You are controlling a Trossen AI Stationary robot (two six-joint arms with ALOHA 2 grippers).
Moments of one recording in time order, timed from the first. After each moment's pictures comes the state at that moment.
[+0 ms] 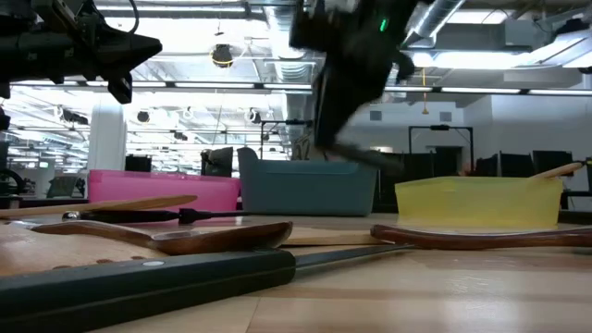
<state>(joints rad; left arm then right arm) 0.08 0.12 0.01 0.31 -0.04 -0.25 0.19 1.85 1.40 -0.64 0.17 -0.05</state>
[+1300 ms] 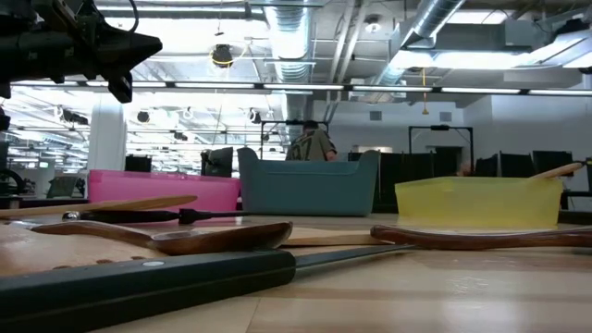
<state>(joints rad) 0.08 0.13 0.01 0.32 -0.04 -0.25 0.71 1.40 1.40 0.34 -0.11 -0.42</state>
